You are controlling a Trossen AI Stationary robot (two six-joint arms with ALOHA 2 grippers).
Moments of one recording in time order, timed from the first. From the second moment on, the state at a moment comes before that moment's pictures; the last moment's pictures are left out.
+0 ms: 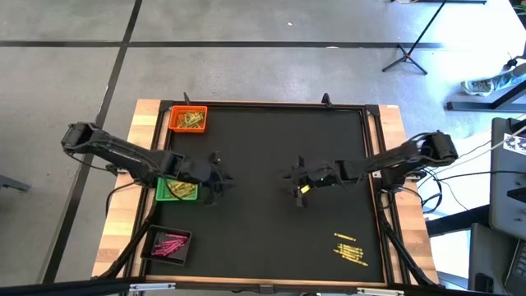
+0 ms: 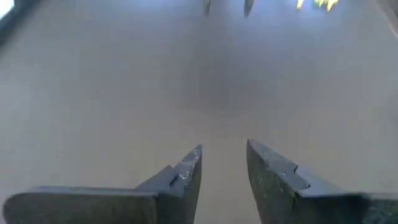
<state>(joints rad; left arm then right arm) -0.18 1.13 0.63 -0.18 -0.22 -0.21 0.12 1.48 0.66 0.34 0.04 0.02</state>
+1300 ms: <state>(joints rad) -0.17 1.60 0.49 0.74 -0.22 0.12 0.81 1.49 0.82 -0.70 -0.04 1.18</state>
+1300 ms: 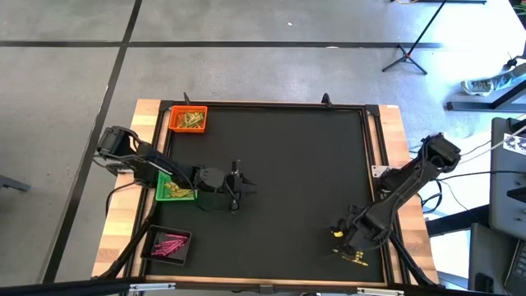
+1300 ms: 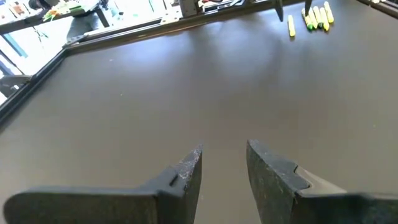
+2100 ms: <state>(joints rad) -0.17 1.60 0.49 0.75 -0.23 0.12 0.76 1.57 0.85 -0.74 -0.02 1.03</state>
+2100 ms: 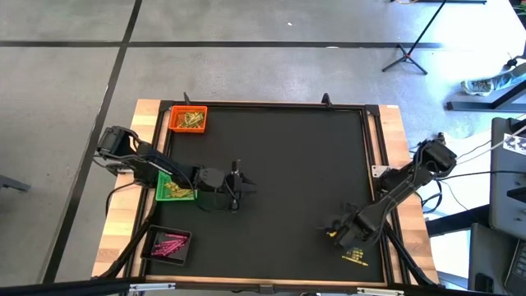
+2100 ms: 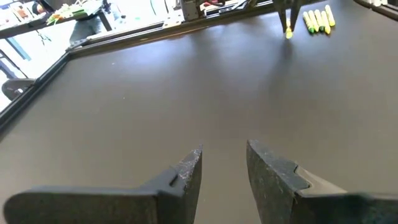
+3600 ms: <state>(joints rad) -0.07 1.60 0.49 0.95 -0.22 0.01 -0.01 1.60 0.52 1.11 -0.15 -0.16</state>
